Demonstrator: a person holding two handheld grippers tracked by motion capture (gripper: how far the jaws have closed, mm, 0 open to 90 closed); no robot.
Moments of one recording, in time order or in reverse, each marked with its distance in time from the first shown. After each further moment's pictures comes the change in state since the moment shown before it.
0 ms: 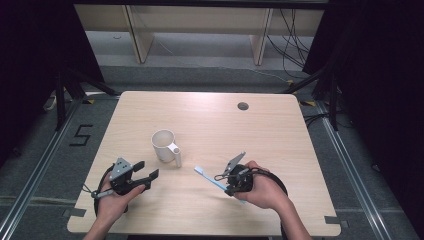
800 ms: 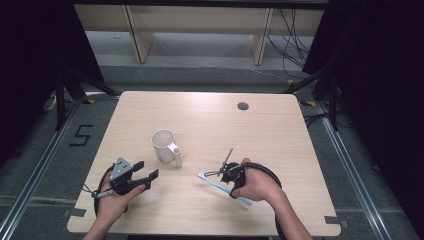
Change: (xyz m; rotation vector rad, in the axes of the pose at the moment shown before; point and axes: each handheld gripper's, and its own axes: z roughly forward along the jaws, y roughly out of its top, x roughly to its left) left arm 0.001 0.000 0.000 0.004 0.005 0.017; right arm -0.008 0.017 0.011 0.309 -0.003 0.034
